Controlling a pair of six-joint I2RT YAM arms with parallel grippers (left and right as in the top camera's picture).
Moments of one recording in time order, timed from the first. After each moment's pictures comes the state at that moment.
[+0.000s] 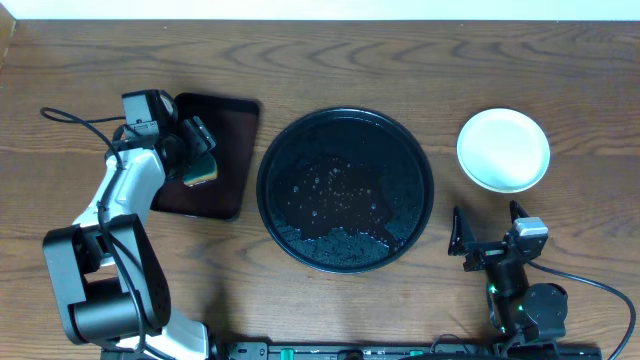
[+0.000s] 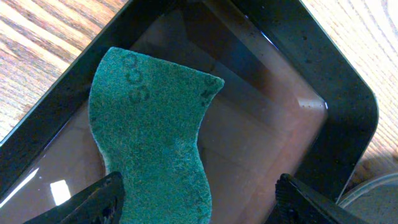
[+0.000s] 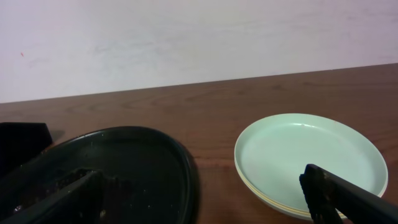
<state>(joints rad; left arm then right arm) 0.20 1.75 1.07 -0.38 0.19 -0.44 0.11 0.01 0.01 -0.07 -0.05 0.17</state>
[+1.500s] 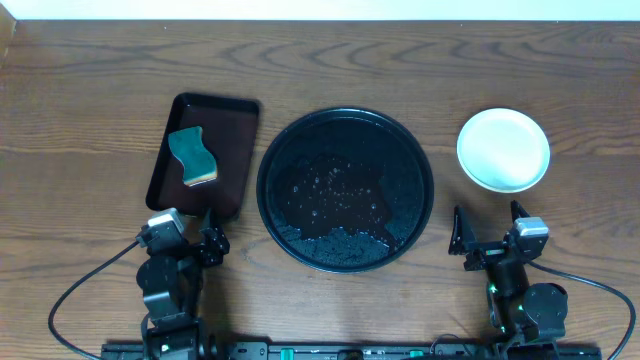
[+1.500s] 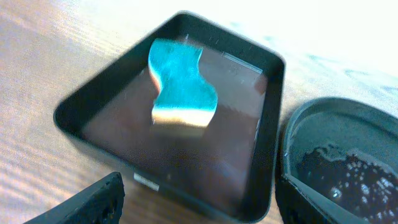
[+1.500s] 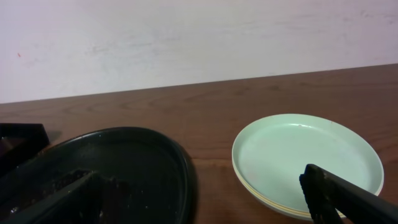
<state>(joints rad) 0.20 0.30 0.02 -0.10 0.12 -0.27 0.10 0.01 0.01 -0.07 -0.05 0.16</state>
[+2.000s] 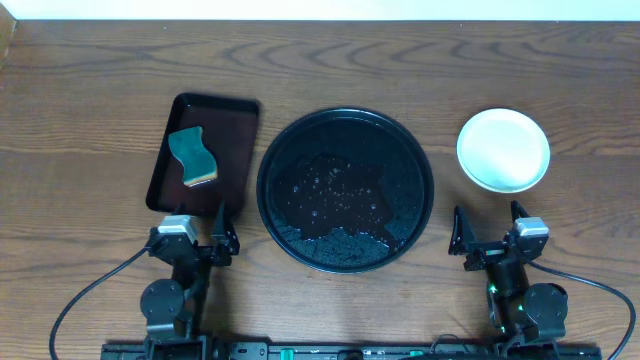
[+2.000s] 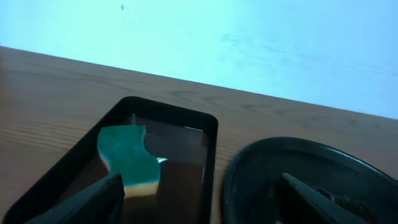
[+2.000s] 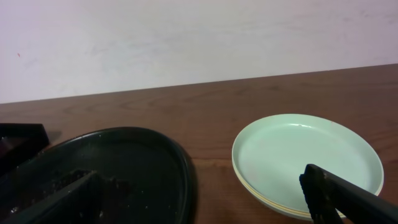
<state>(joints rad) 0.06 0.01 0.02 -0.11 0.12 -0.20 0.10 0.01 0.01 -0.07 -0.05 0.16</state>
